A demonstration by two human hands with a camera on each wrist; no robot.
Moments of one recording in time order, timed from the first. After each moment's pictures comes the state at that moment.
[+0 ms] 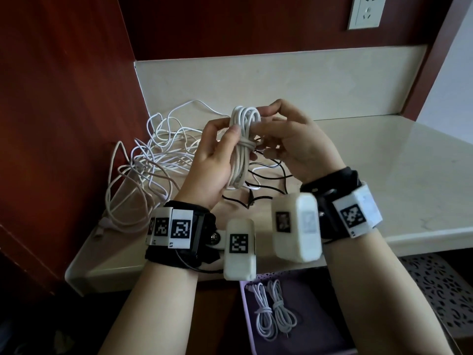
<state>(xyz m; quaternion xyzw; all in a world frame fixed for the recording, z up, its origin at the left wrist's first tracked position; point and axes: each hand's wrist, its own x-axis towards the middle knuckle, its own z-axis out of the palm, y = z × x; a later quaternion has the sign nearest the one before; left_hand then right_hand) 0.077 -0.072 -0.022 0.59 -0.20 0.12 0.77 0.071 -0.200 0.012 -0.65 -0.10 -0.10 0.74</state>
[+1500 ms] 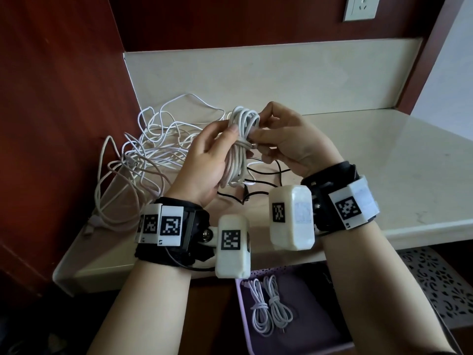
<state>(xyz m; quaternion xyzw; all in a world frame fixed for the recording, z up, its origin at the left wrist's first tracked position) 0.084 -0.070 -0.026 0.62 -0.20 0.09 0.76 0.086 -0.212 -0.003 -0.68 -0.12 -0.06 0.72</state>
